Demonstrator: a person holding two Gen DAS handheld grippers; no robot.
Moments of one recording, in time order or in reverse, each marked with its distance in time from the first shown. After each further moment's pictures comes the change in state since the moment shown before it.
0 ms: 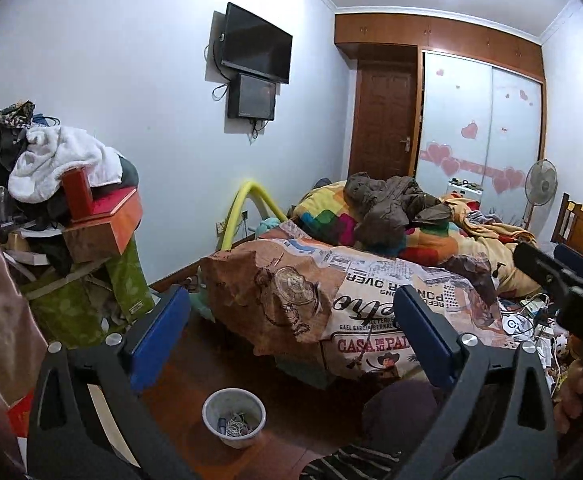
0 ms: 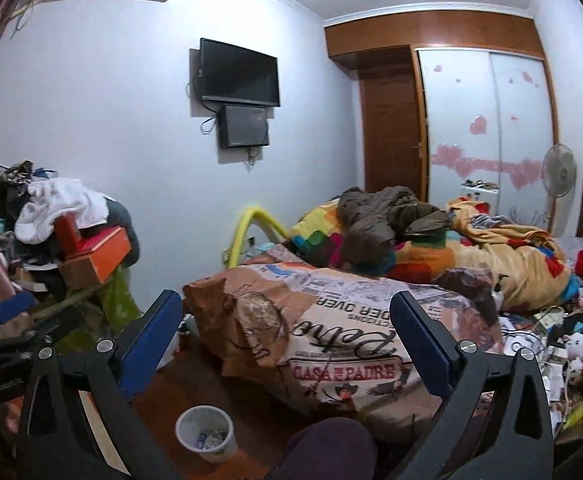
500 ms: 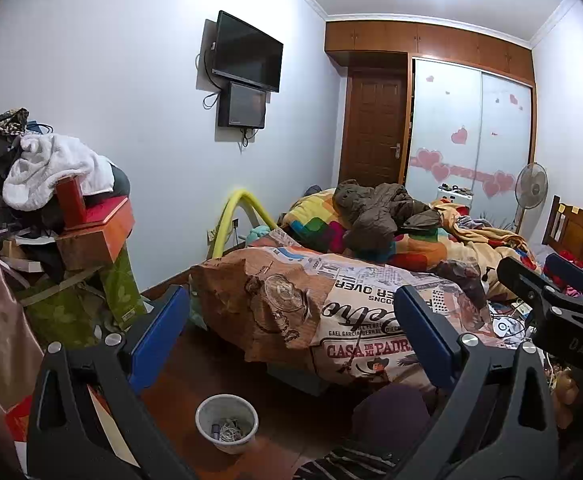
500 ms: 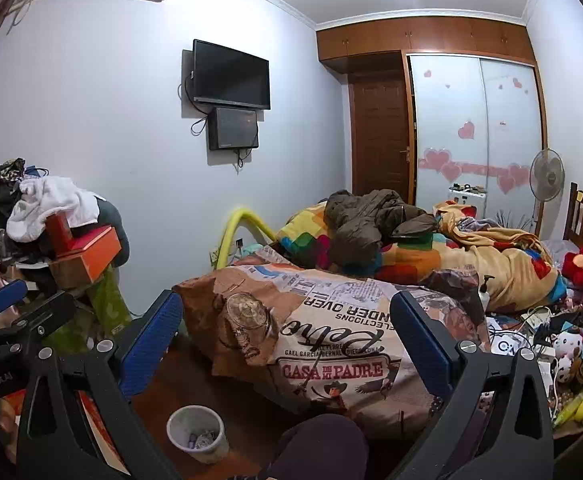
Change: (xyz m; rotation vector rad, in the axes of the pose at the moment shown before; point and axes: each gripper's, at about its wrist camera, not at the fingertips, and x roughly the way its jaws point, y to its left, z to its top) left arm -0.009 -0.008 0.002 0.006 -0.024 -0.029; right arm -0.013 -0.003 -0.005 -0.011 -0.001 -0.027
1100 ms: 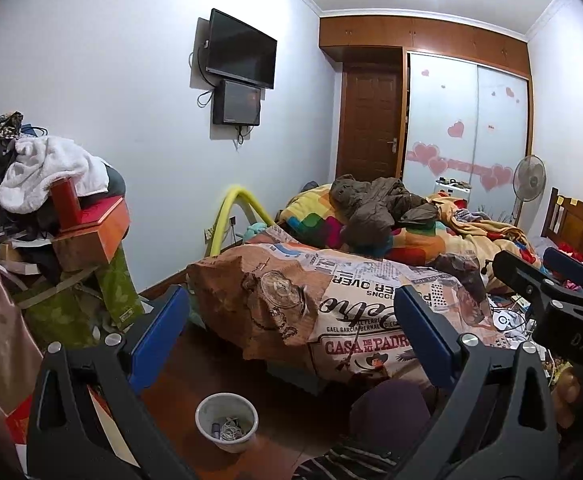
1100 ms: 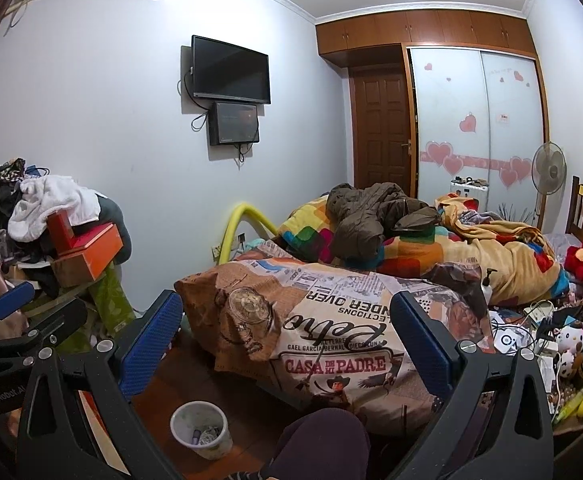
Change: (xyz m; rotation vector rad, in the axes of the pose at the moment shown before) left arm 0.004 -0.008 -0.002 0.021 0.015 -0.009; right arm 0.003 -0.009 0.004 0.007 0.023 0.015
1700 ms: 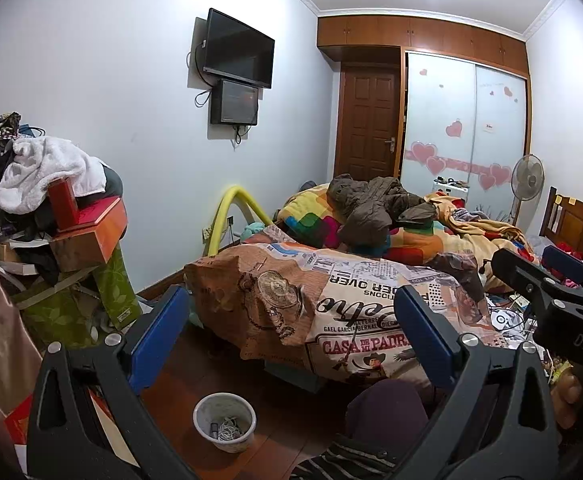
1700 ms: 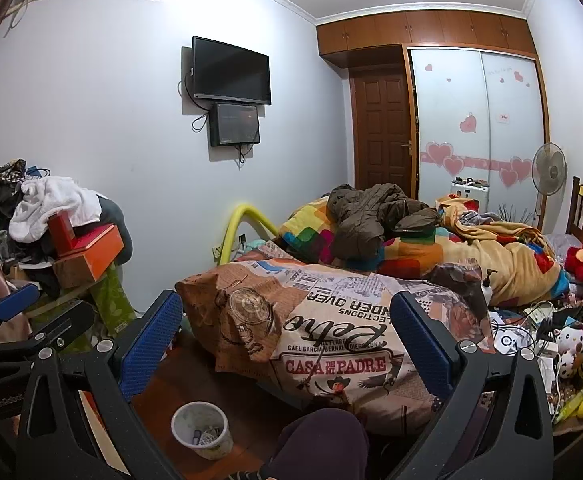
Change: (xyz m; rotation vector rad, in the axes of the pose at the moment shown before) left arm 0.001 0.000 -0.001 0.001 0.001 -0.007; right arm 0.000 0.002 0.001 -0.001 0.000 0.000
